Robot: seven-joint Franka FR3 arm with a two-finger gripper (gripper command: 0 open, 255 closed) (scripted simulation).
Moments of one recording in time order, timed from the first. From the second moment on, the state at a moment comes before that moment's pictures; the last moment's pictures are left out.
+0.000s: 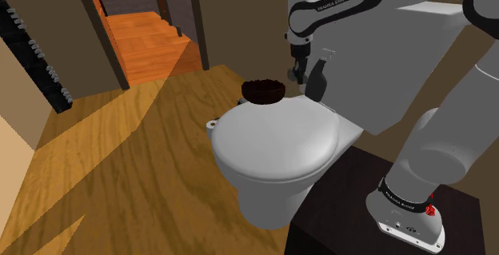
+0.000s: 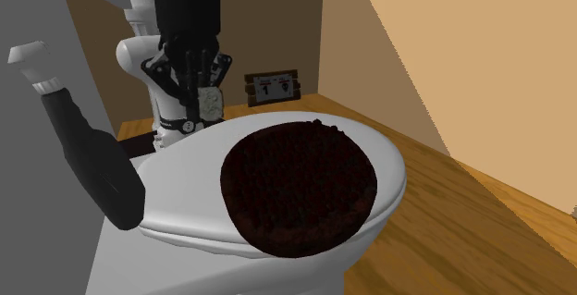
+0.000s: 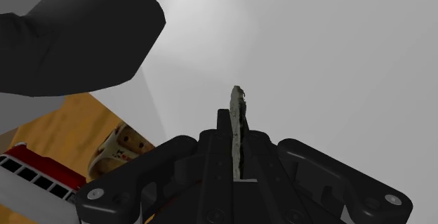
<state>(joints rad) -0.04 -0.15 -0.22 -2.12 -0.12 1.88 -0.41</state>
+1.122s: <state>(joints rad) -0.01 -0.02 -0.19 -1.82 -0.09 1.70 -0.39</state>
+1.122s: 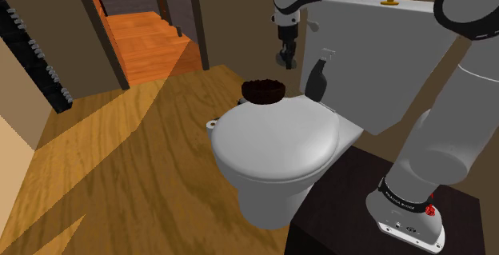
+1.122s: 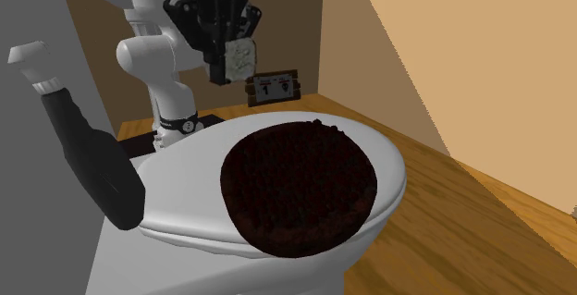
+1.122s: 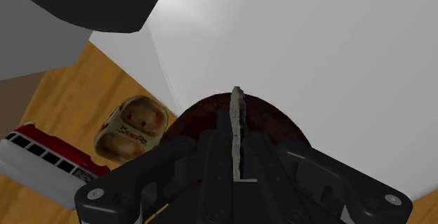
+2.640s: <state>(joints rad) 0.03 0.26 -0.15 -1.63 -0.04 1.78 -0.31</state>
